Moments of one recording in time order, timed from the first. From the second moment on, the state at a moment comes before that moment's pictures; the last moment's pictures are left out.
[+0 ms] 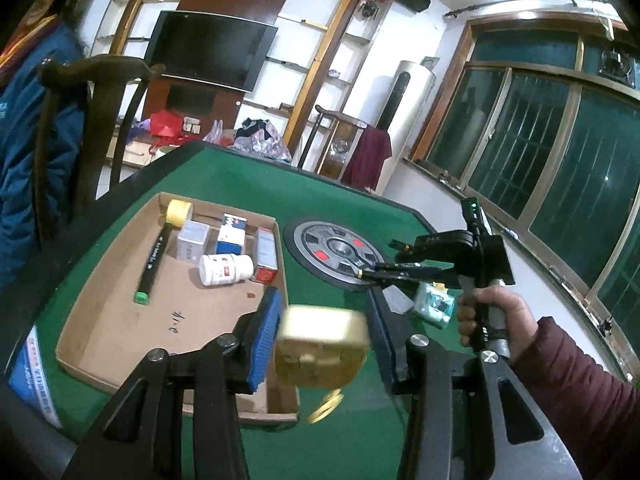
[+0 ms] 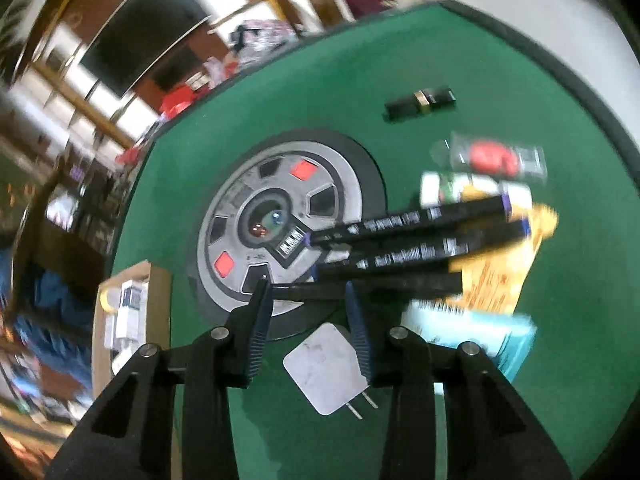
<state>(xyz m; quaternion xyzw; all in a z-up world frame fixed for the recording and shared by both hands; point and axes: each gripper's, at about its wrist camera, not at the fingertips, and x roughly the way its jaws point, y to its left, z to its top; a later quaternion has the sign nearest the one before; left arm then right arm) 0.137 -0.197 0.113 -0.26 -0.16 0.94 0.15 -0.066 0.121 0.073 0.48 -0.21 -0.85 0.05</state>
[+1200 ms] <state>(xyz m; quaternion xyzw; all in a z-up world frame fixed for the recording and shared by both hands) 0.122 -0.238 0.065 -0.36 -0.18 0.91 0.09 -0.012 0.081 0.057 0.51 -0.10 -0.83 0.20</state>
